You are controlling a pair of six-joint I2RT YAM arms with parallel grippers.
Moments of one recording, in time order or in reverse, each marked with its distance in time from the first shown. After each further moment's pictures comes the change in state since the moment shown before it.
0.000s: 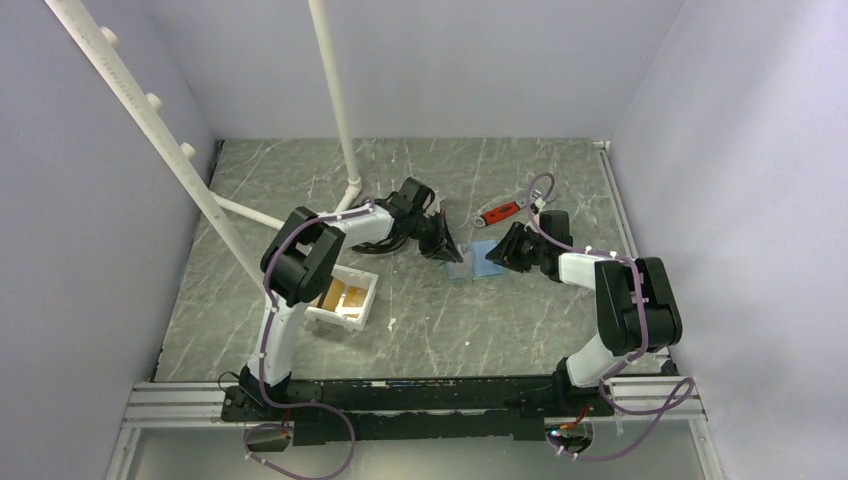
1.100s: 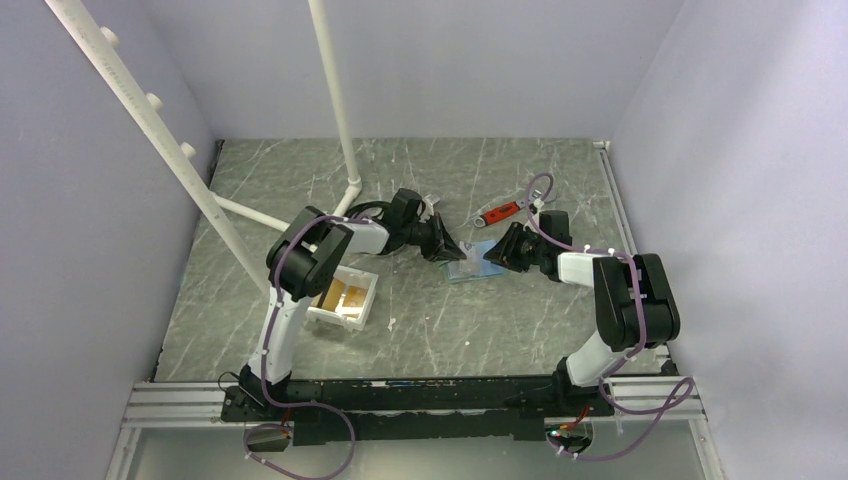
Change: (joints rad) left arm 0.026 0.064 -0.161 0.448 0.077 -0.198; right arm -0.002 0.028 0.000 0.035 -0.045 0.005
